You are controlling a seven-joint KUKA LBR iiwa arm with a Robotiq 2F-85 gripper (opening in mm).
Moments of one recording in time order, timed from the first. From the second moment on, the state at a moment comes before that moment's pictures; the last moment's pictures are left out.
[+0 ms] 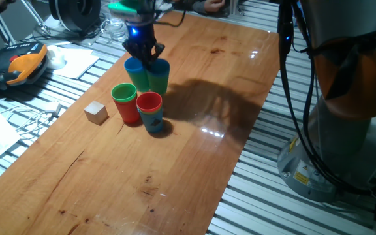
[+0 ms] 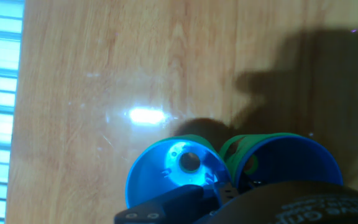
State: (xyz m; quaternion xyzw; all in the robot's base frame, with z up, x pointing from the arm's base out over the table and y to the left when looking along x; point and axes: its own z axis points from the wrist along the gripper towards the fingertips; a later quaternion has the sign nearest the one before) arm 0.556 -0.040 0.177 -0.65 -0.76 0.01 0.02
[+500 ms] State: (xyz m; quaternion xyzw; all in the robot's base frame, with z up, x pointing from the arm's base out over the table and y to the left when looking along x) arm 0.542 -0.046 0.230 -0.64 -0.77 -0.01 0.03
